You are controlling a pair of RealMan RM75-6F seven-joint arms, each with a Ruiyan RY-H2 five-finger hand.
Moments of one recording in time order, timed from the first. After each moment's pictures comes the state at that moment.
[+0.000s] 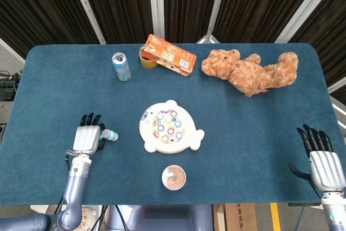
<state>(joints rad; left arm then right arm) -0.49 -1.67 -0.19 -1.62 0.89 1.30 0.78 0.07 -1.11 0.06 -1.62 -1.50 1.46 0.00</state>
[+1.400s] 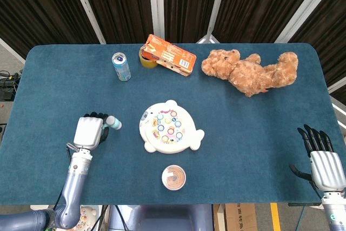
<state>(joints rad) -0.53 -1.64 -0.17 -1.59 1.10 1.36 0.72 0.07 -1.10 0.06 -1.62 -1.49 1.46 0.01</state>
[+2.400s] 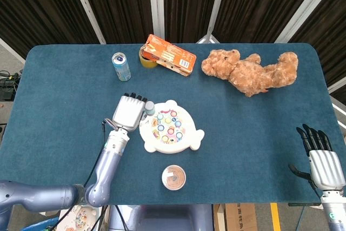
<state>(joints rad) -0.87 -1.73 -0.35 -1.62 0.83 1.24 1.13 0.08 -1.10 0.06 -1.62 -1.48 1.44 0.02</state>
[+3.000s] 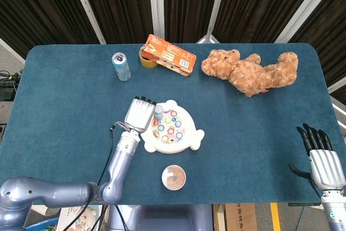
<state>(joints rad) -0.95 -1.83 -0.33 -1.49 0.77 1.23 1.13 0.08 -1.10 0.06 -1.62 -1.48 1.44 0.03</state>
